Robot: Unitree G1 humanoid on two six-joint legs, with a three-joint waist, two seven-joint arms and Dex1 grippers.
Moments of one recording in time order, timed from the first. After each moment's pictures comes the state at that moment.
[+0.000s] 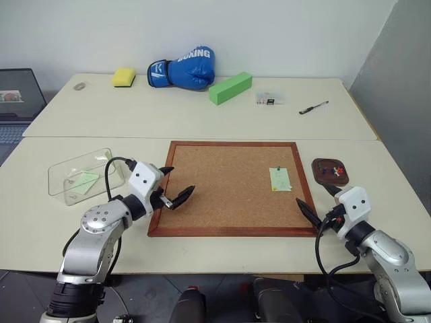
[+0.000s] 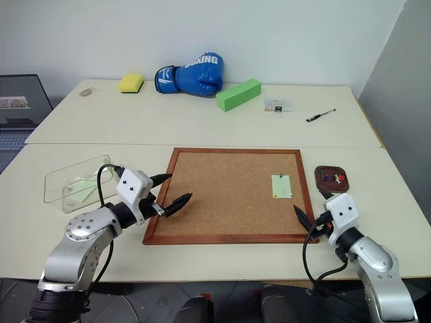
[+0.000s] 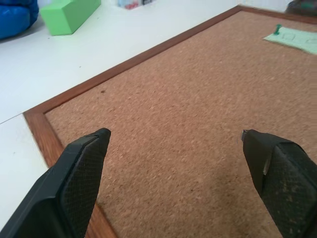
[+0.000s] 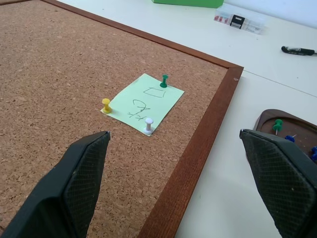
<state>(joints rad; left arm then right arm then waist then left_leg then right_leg) -0.14 0.57 0.09 -0.22 -0.32 0.36 -0.69 0.14 -0.46 -0.14 -0.40 0.22 0.26 0.50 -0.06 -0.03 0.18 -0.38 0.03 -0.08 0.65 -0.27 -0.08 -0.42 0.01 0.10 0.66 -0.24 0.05</state>
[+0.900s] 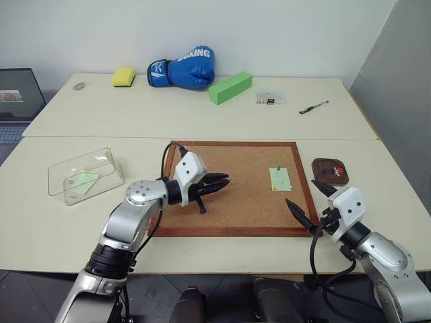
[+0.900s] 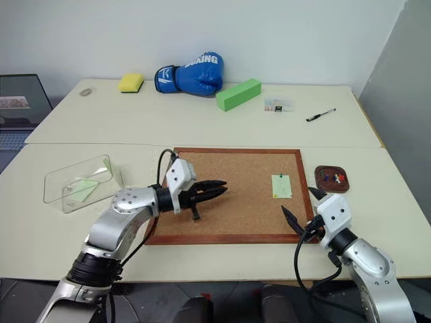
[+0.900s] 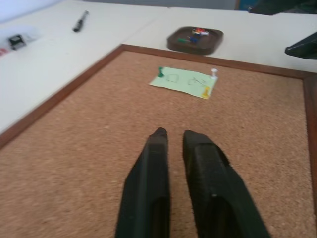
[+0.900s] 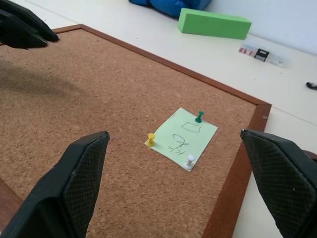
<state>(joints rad) -0.41 0.47 -0.18 -0.03 -0.27 0.30 -0.91 0.17 -0.46 -0.08 -0.55 0.23 0.30 0.50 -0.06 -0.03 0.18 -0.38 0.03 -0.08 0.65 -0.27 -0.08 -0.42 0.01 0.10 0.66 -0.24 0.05</state>
